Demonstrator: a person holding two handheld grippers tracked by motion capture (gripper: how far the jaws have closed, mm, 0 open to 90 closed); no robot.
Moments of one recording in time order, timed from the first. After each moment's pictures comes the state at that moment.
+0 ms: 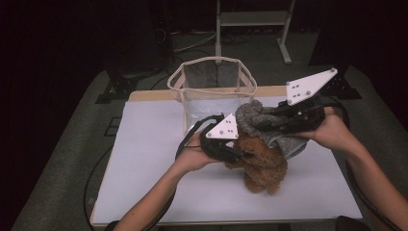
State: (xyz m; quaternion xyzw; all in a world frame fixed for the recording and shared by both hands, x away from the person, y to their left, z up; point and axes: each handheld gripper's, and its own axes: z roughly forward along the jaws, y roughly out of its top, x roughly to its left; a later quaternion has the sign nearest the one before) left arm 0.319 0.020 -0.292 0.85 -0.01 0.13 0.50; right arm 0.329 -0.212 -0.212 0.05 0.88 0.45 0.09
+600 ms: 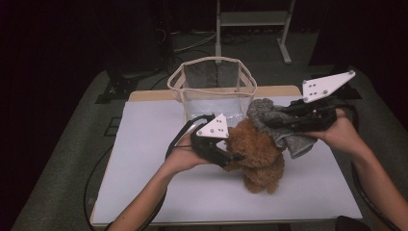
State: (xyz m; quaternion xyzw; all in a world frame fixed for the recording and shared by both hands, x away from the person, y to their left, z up) left arm 0.320 0.042 -0.290 0.87 0.01 0.09 0.49; right arm 0.334 -0.243 -0.227 0.09 0.86 0.50 0.09
